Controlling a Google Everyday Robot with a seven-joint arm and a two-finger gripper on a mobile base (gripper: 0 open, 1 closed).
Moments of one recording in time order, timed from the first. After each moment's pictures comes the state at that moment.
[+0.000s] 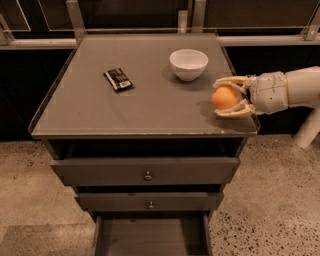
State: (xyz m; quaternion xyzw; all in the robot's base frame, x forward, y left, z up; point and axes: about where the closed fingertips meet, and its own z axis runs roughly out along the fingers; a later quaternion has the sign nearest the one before) arm 0.578 -0.185 0.872 -0.70 0.48 0.13 0.52
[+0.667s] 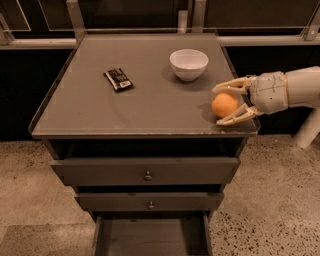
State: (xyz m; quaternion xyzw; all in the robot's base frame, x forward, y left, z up) arm 0.578 -0.185 0.871 -0.70 0.48 0.13 0.52
